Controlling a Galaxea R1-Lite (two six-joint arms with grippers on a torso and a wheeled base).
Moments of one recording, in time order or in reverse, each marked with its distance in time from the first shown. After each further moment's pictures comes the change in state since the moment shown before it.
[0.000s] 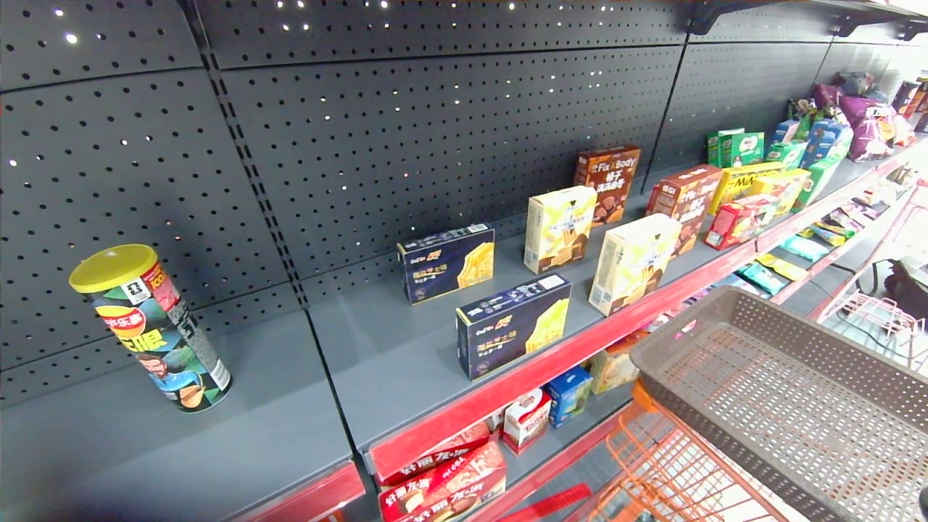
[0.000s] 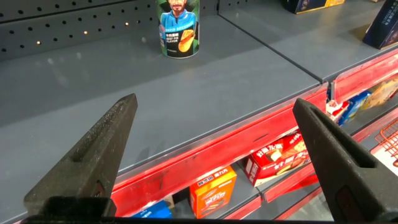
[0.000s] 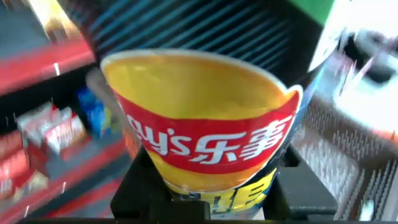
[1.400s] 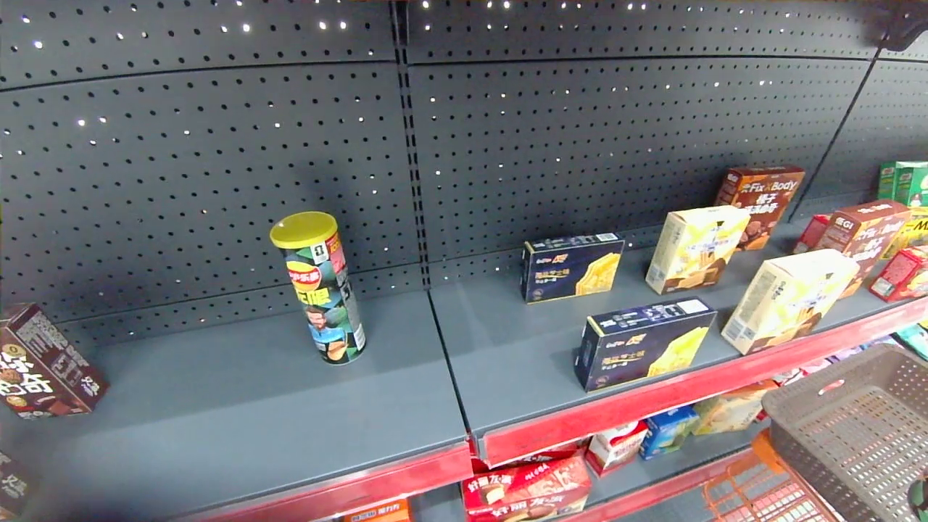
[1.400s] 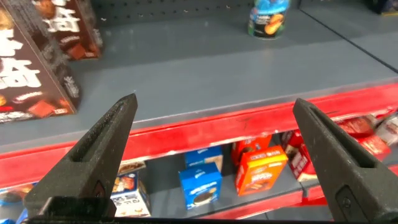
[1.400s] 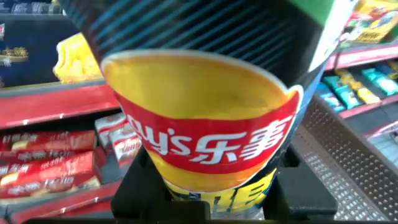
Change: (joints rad) left arm -0.001 0.000 0.000 0.001 -0.003 0.003; right arm 0.029 -0.006 0.057 -0.074 0.045 -0.065
